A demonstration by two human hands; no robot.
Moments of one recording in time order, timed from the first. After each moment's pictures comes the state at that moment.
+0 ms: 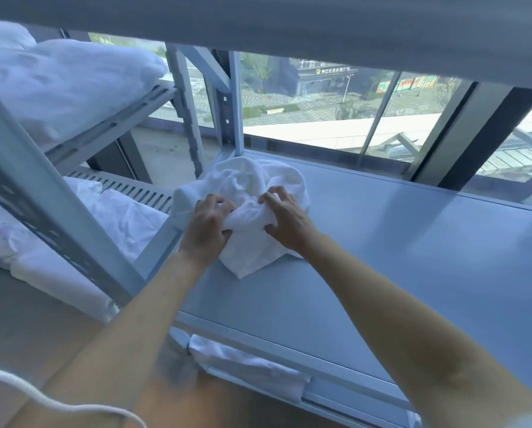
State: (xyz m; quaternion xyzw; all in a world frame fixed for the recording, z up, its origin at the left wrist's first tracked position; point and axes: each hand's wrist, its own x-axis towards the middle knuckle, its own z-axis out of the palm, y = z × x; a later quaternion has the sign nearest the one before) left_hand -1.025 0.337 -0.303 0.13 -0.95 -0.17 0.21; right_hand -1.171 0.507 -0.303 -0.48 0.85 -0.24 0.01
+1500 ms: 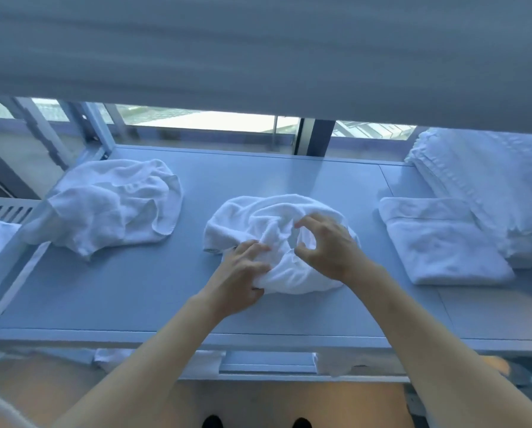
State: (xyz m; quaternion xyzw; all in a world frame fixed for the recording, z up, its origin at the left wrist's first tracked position) left_hand -1.069 0.655 -0.319 -0.18 -0.95 -0.23 0.05; right_hand -1.164 0.879 -0.266 -0.26 0.94 -0.22 0.02
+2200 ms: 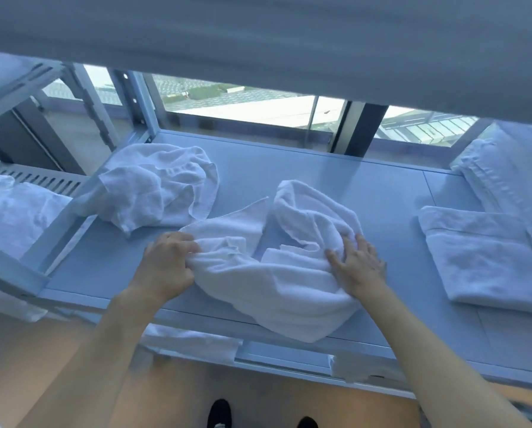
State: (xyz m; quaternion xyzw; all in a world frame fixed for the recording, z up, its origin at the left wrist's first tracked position) left_hand -0.993 0.522 -0.293 0.14 -0.97 -0.19 0.05; right_hand -1.175 0.876 -0.344 -0.08 0.98 -0.10 0.13
